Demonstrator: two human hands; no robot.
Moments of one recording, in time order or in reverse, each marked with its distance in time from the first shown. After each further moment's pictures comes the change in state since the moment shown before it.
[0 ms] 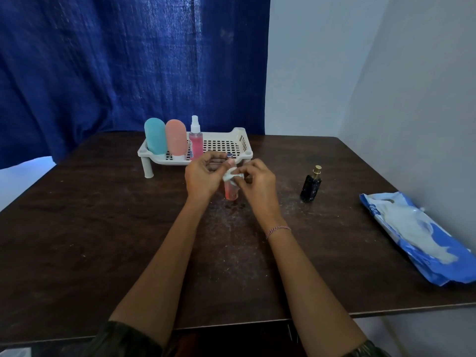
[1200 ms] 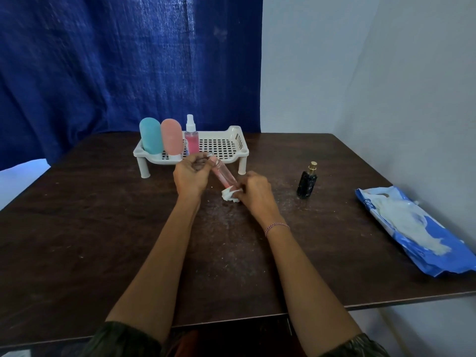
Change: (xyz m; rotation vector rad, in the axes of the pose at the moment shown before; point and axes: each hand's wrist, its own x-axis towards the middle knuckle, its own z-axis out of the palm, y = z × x) left_hand 0.009 -0.008 -0.006 -0.032 0.146 -0.171; right_hand -0.003 0.012 0.000 -0.380 -0.327 0.140
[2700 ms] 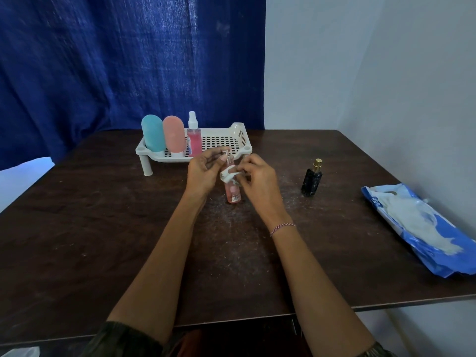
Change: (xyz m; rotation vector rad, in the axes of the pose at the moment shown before) left_hand -0.005 0.000 0.004 -0.097 -0.314 0.174; right_hand -0.007 -0.015 -0.016 0.235 0.321 -0.228
